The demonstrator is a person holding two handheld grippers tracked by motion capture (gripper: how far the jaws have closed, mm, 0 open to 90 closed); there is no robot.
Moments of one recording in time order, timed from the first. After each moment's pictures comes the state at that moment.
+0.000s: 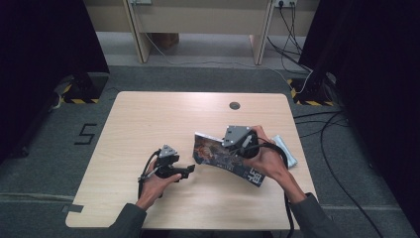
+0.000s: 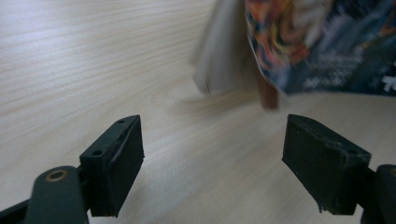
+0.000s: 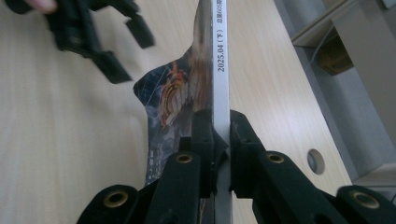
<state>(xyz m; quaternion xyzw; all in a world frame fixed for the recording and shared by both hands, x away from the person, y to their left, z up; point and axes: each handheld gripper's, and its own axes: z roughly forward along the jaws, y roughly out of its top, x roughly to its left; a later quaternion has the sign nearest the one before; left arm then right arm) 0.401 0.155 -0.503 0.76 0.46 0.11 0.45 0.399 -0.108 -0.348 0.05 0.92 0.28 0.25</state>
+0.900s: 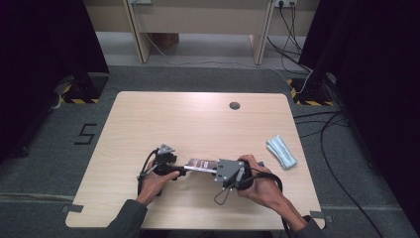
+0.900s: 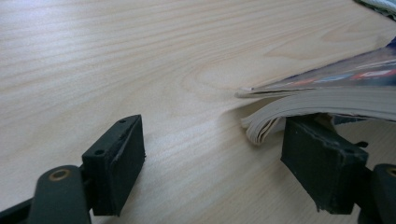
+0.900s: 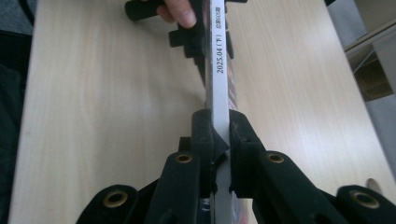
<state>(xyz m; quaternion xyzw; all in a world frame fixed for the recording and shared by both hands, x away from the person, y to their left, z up) 0.412 0.170 -0.517 0.76 0.48 0.10 0.43 0.336 -0.094 -0.379 0.00 0.93 0.29 0.22</state>
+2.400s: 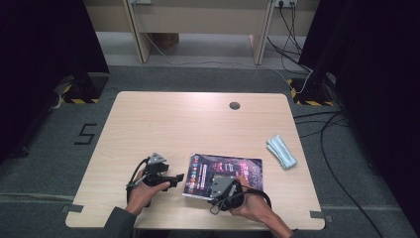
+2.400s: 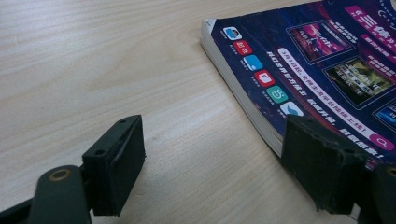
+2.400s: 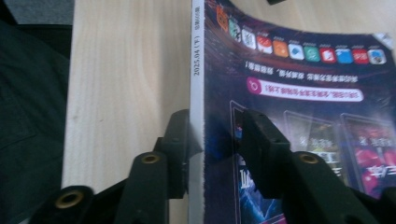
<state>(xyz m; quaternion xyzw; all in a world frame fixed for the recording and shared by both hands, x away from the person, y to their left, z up) 0.374 0.189 -0.508 0.78 0.47 0.10 0.41 0.331 -0.086 -0.474 0.04 0.95 0.30 0.09</state>
